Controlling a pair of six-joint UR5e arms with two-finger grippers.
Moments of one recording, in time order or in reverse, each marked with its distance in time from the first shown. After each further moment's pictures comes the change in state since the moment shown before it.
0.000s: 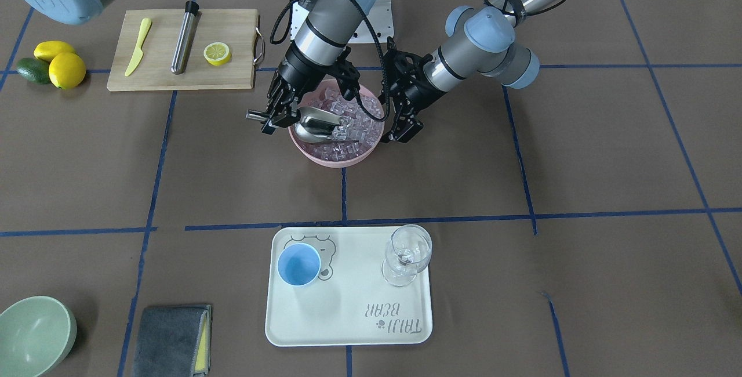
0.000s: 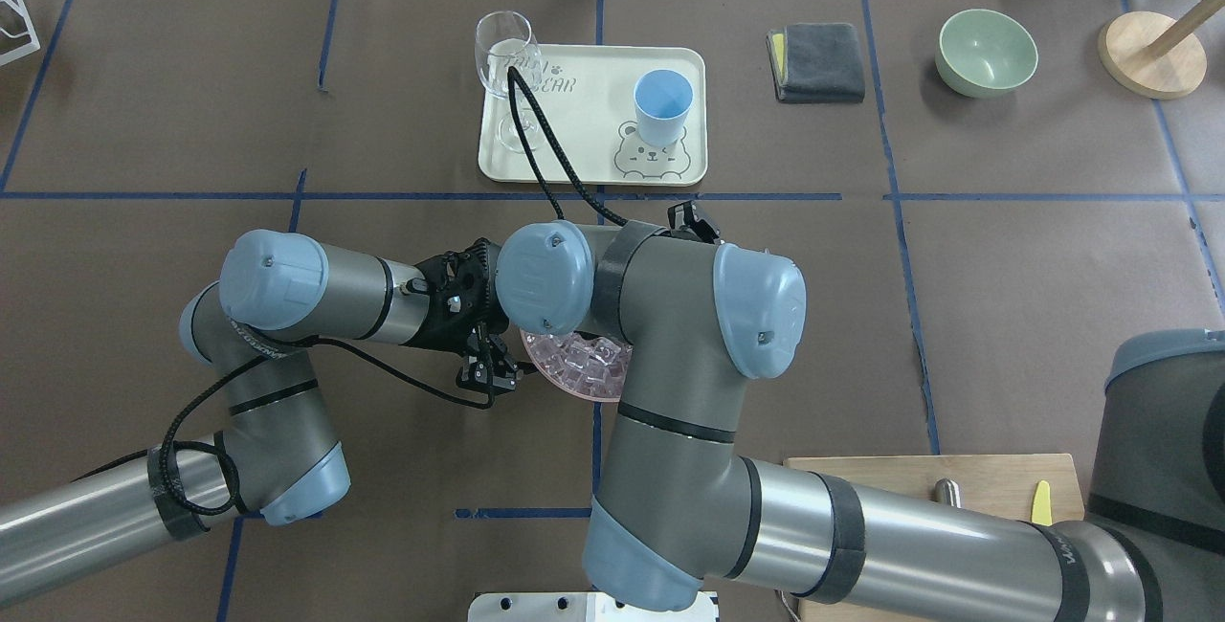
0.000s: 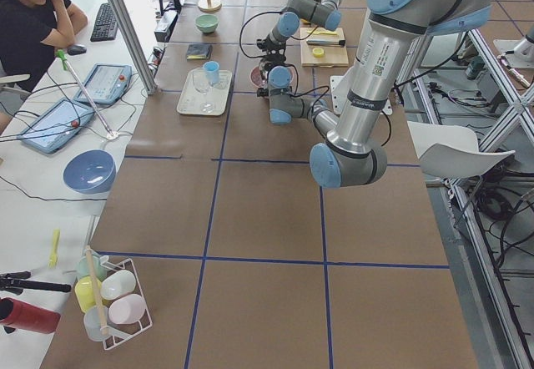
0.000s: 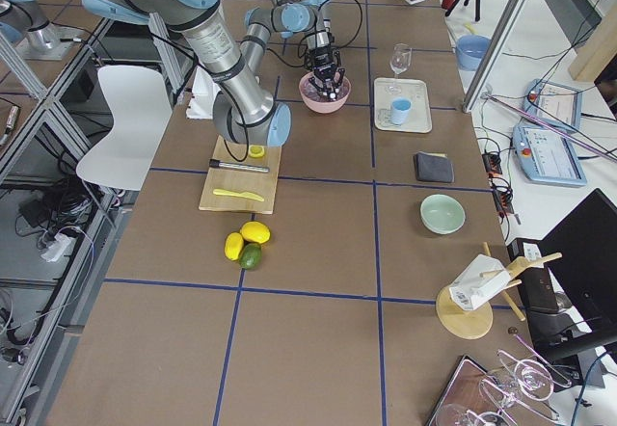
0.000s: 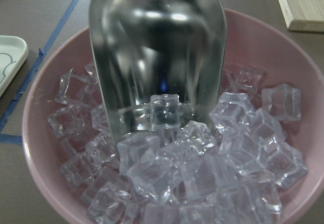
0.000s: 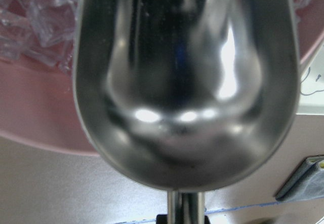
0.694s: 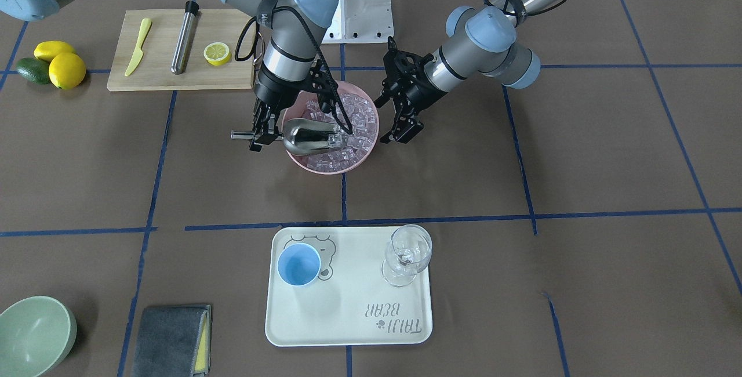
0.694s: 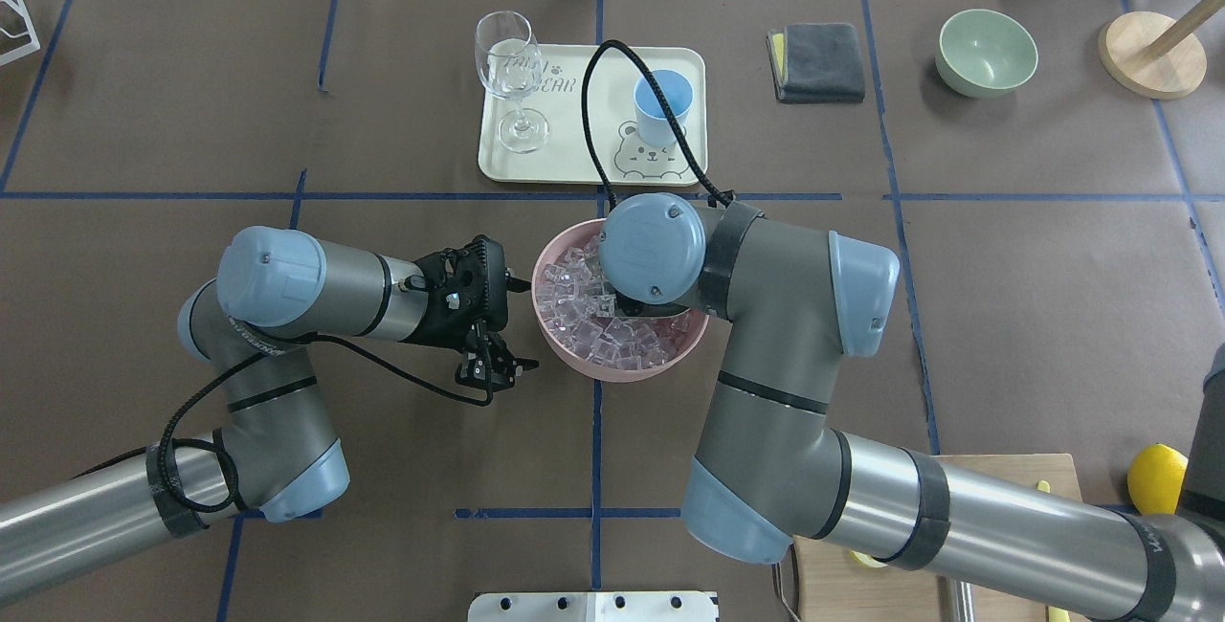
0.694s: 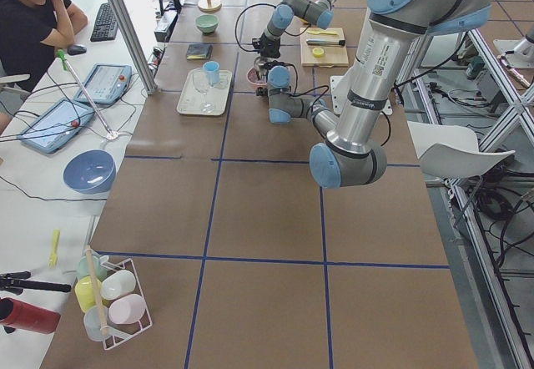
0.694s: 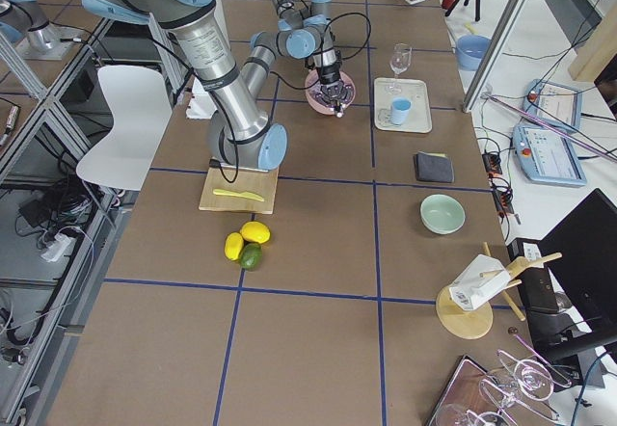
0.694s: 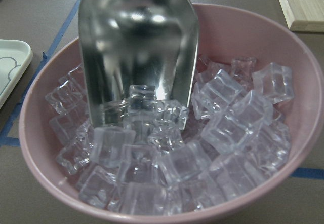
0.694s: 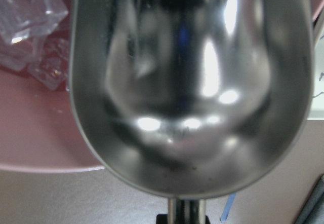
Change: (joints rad) left arm -0.004 0.000 -0.003 -0.001 0.000 0.008; right arm 0.057 -0.134 0.050 0.237 0.092 -0.017
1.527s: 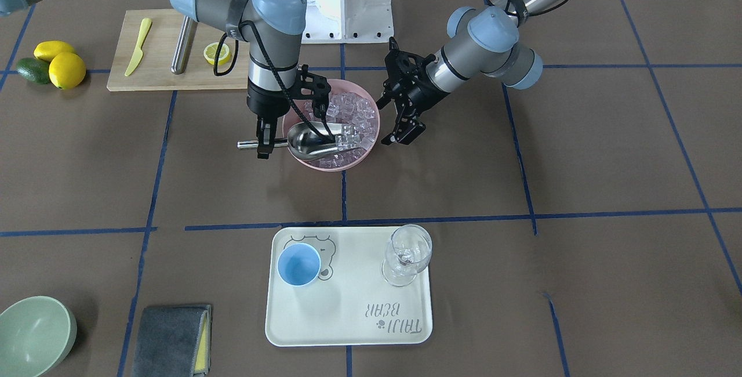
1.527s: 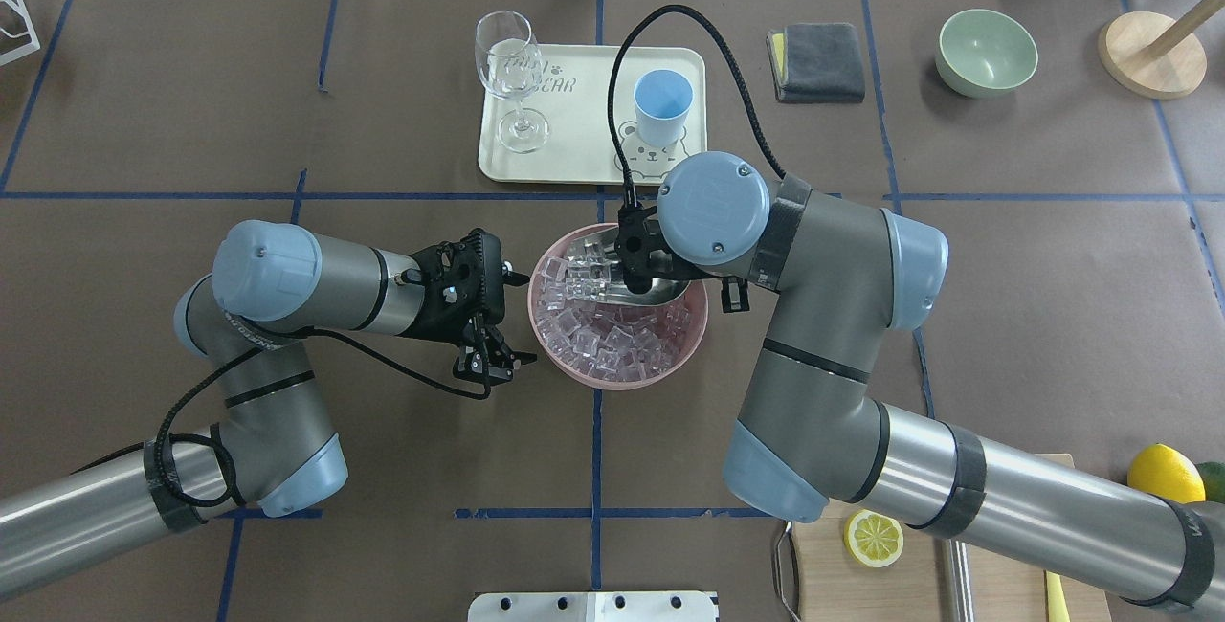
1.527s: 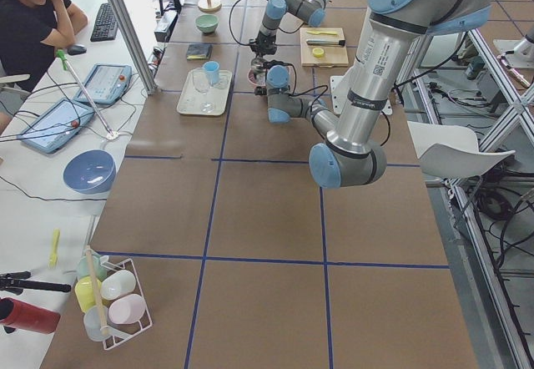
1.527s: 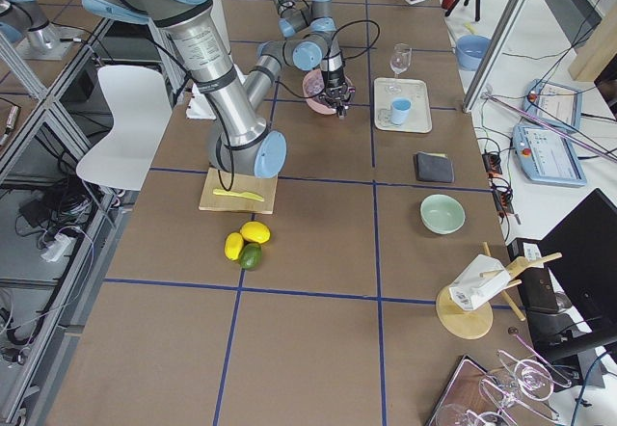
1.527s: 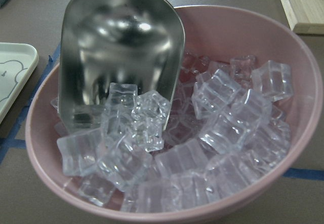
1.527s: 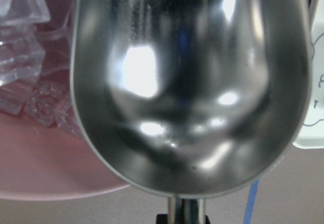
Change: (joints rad) left arm -0.011 0.001 -0.002 0.000 0.000 0.002; right arm 0.054 -0.059 0.002 0.220 0.157 0.004
